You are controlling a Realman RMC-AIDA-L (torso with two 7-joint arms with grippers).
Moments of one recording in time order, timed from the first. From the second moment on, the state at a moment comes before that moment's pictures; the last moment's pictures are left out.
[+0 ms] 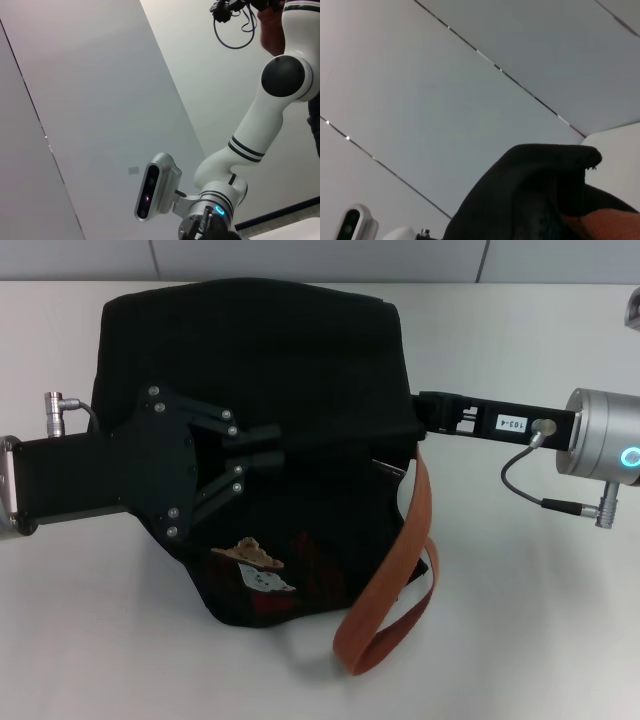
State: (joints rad) left arm -0.38 -2.07 0.87 0.76 1.62 1.90 -0.77; right arm 0.74 2.08 -0.58 -0.29 -1.91 -1.61 1.77
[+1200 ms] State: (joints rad) left arm -0.37 -2.07 0.82 0.68 1.54 1.88 -0.73; right arm 0.69 2.08 -0.58 -0.26 -1.81 -1.64 1.71
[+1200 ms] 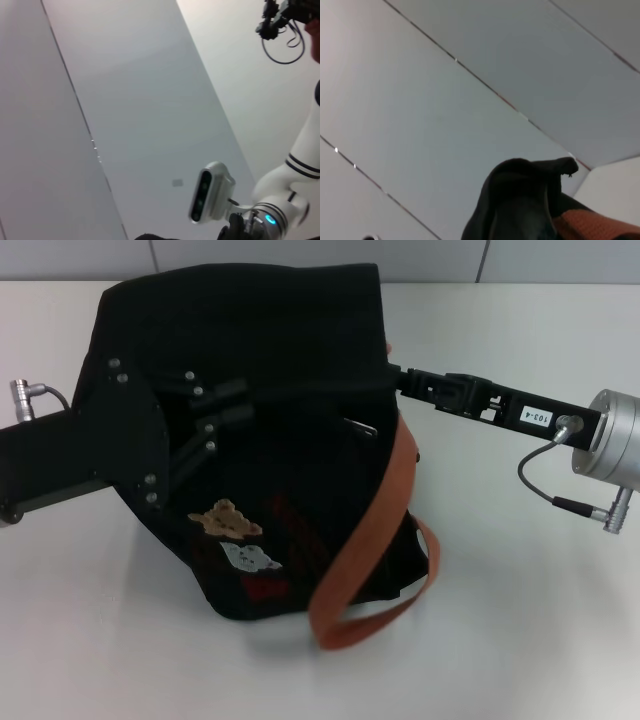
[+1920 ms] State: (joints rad) left arm -0.37 -2.07 0.81 0.63 1.53 1.85 -0.70; right arm 0.68 2.09 -0.58 -0.17 -1.69 -1.60 1.67
